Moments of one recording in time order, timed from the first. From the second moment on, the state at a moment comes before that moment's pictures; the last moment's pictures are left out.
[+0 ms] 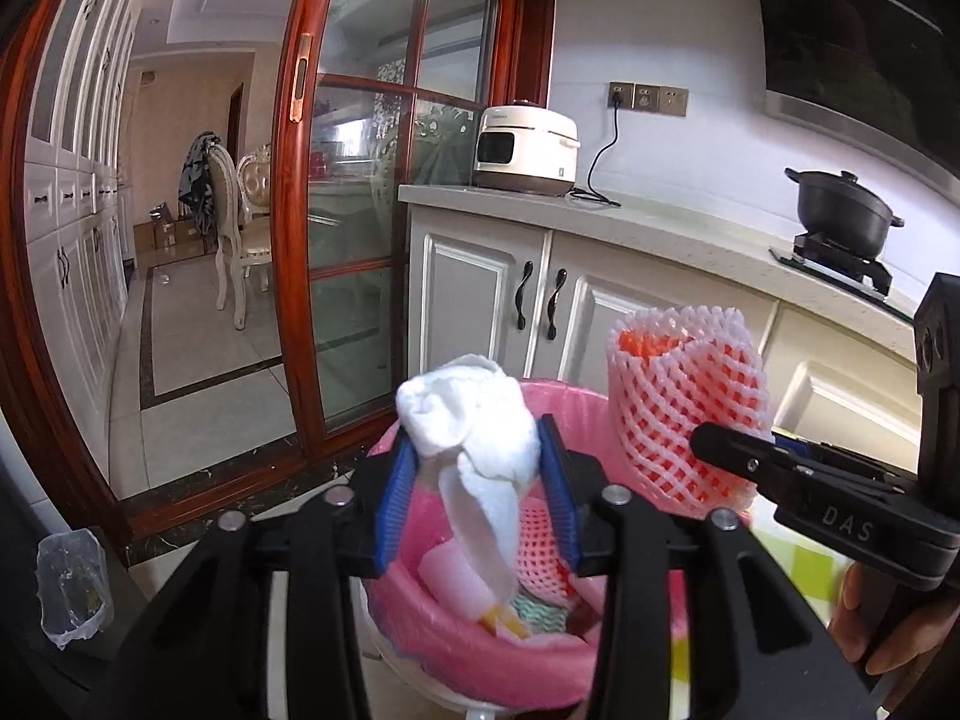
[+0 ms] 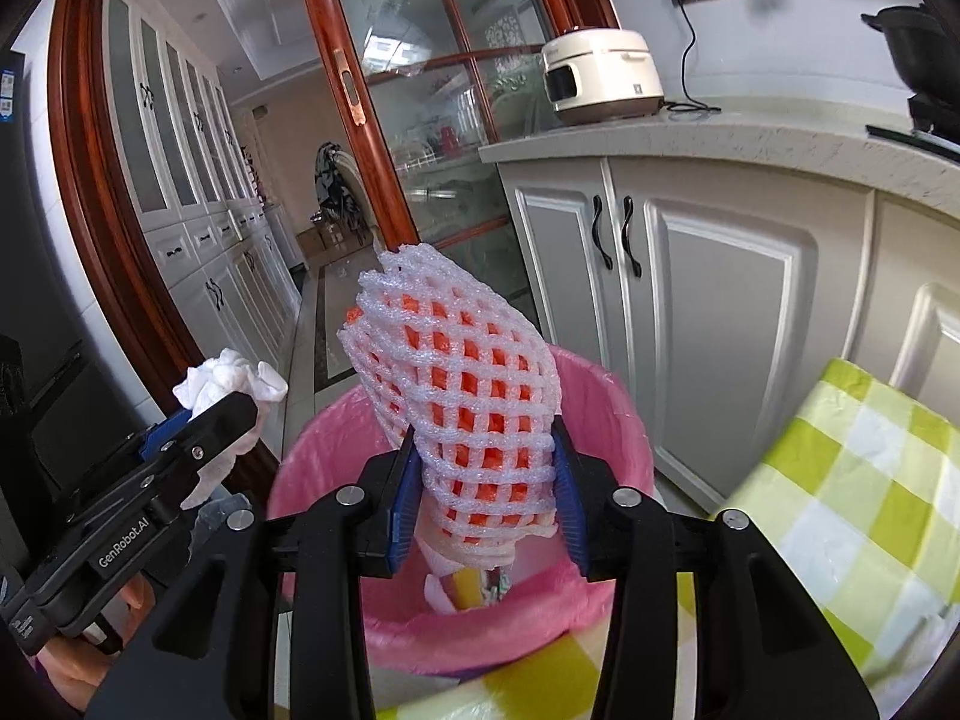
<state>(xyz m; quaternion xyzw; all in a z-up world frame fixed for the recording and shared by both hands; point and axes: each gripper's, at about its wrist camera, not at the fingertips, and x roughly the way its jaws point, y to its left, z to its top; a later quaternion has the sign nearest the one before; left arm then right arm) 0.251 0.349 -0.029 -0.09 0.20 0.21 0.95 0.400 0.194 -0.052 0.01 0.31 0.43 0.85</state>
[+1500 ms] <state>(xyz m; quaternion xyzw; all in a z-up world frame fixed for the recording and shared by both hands) 0.176 0.067 -0.058 0.00 0.24 0.06 0.97 0.242 -0.144 -0.076 0.02 0.30 0.19 0.93</state>
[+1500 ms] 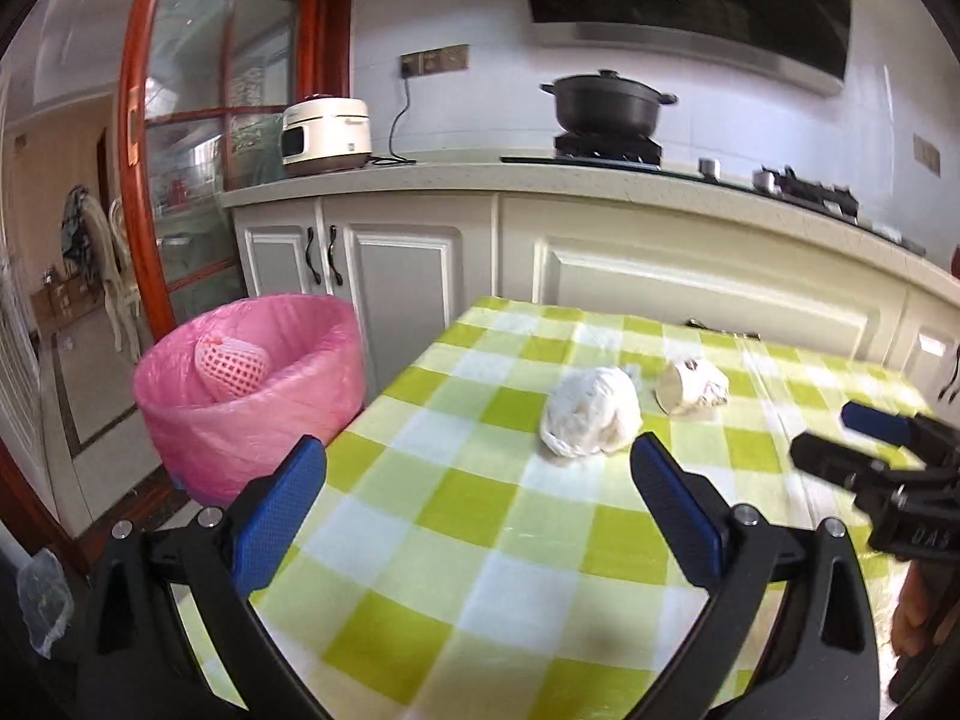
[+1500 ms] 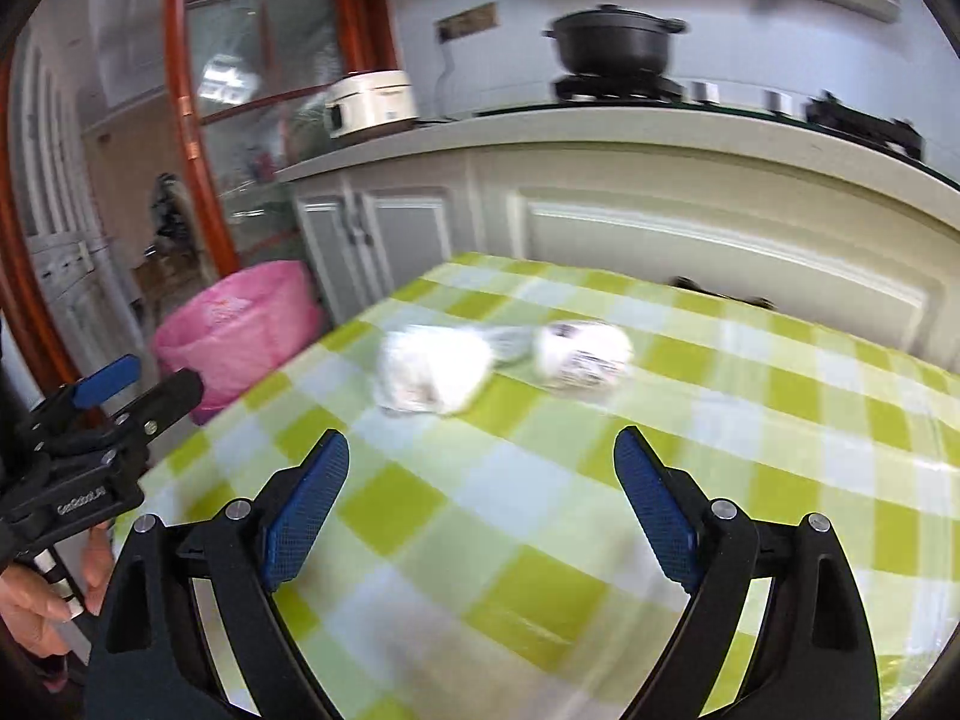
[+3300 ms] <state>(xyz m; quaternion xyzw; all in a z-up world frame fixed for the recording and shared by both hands) 0.234 0.091 -0.122 -0.04 0.33 0.05 0.94 0.414 -0.110 -0.137 0.03 0.40 0.10 0.91</state>
